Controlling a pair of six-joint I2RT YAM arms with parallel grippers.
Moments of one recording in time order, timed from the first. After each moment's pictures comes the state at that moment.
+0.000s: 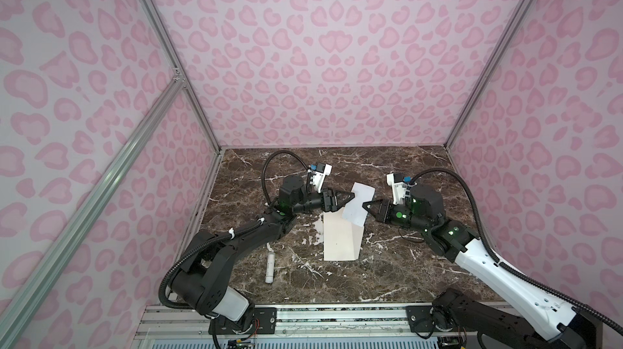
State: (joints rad) left arm -0.57 1.54 0.84 0.57 0.74 -0.74; right arm 0.57 1.00 0.83 -0.25 -0.36 0.81
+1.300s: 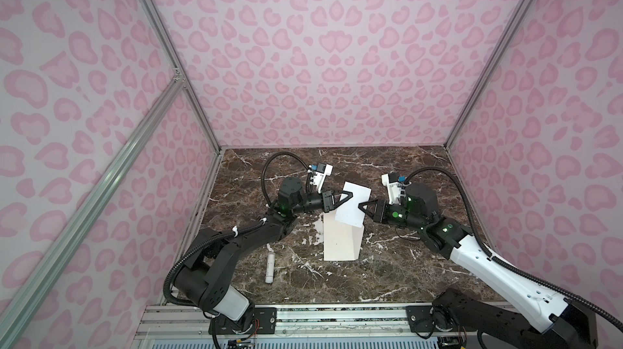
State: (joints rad) left arm -0.58 1.54 0.82 0.71 0.81 -0.82; right arm 0.56 1.04 0.81 -0.22 -0.38 0.77
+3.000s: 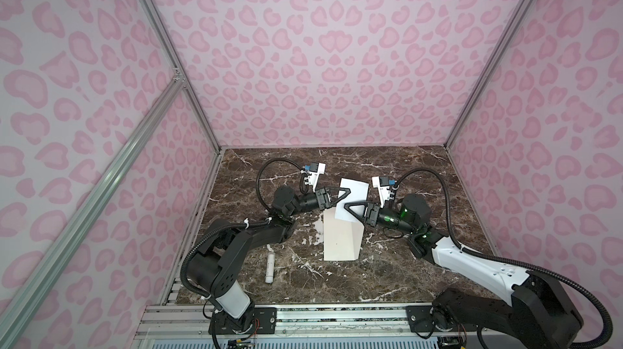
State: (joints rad) left arm -0.56 1.65 0.74 1.19 0.84 -1.15; right arm 0.57 1.19 0.58 0.54 -0.60 0.86
